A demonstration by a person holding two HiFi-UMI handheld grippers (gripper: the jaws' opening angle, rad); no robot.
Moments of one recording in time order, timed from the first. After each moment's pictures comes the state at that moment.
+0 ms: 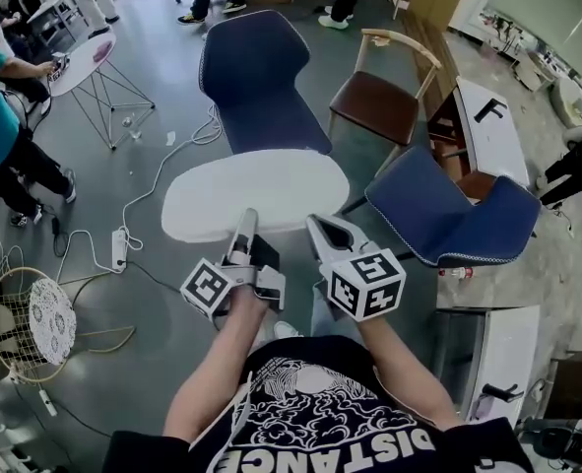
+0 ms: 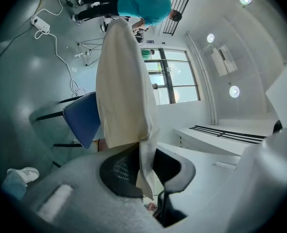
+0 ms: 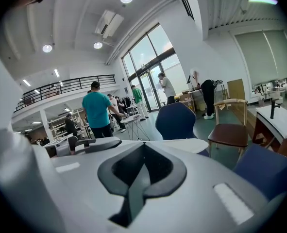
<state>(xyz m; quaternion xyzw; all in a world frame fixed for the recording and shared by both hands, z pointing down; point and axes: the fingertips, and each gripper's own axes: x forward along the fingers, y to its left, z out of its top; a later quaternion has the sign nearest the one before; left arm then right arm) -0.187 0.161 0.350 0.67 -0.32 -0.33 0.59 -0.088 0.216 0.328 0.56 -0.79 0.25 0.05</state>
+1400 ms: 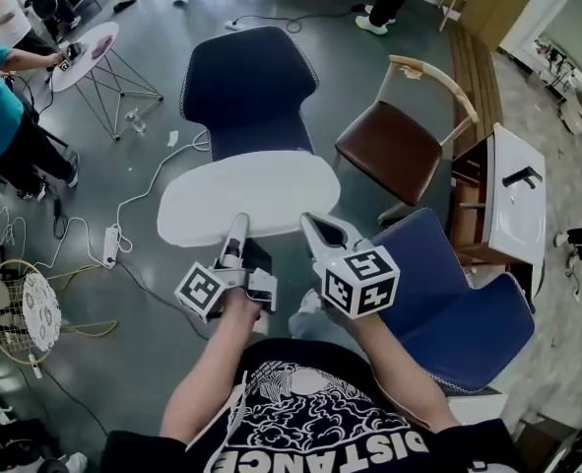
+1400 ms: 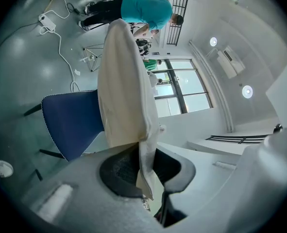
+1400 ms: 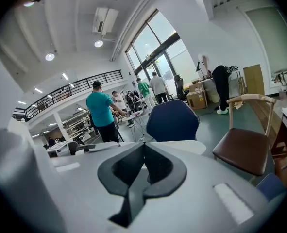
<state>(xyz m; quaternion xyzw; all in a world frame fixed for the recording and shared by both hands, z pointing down) -0.056 -0.025 0.390 0.62 -0.41 -0.35 0.57 0.059 0.001 0.359 0.48 -0.83 0.29 0.07</state>
